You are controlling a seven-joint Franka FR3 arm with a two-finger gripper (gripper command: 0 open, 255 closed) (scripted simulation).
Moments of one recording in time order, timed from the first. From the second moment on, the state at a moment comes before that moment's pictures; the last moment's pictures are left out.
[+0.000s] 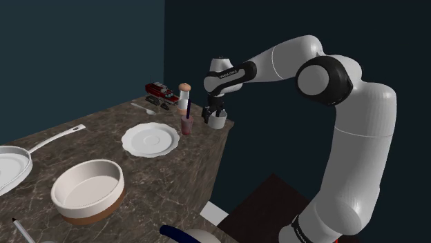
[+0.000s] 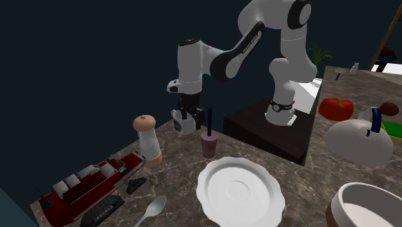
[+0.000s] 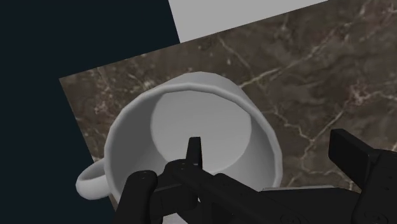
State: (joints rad) arm -0.07 0.37 -0.06 -1.81 -0.03 2.17 -0.20
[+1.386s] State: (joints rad) arm -0.07 0.33 -0.06 -1.77 -0.03 2.08 -0.20
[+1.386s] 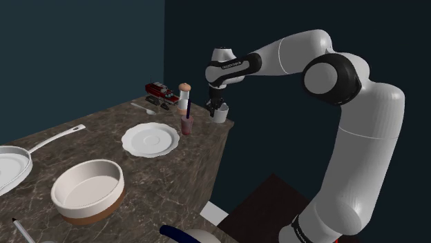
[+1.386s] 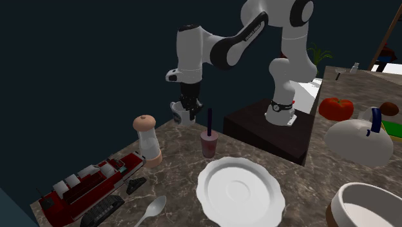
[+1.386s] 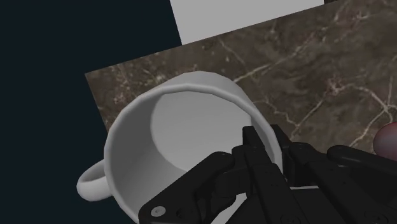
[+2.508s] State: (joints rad) arm -0.07 0.27 -0.07 -1.61 -0.03 1.87 -0.21
